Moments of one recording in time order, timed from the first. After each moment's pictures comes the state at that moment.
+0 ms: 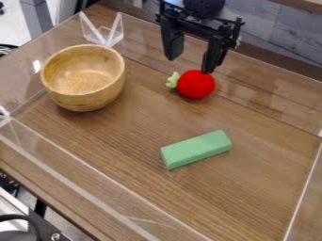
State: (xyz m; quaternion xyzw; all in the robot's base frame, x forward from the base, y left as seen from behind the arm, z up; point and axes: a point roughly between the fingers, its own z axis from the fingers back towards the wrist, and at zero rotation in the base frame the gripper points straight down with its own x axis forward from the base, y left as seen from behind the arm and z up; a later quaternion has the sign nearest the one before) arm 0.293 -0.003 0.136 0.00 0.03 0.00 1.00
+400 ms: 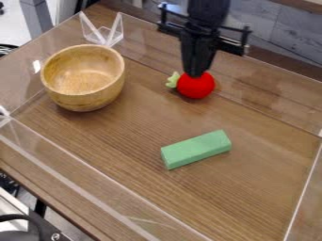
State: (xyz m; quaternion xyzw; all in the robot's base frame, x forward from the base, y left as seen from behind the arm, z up) arm 0.270 -0.026 0.144 -0.01 0.04 0.01 1.00
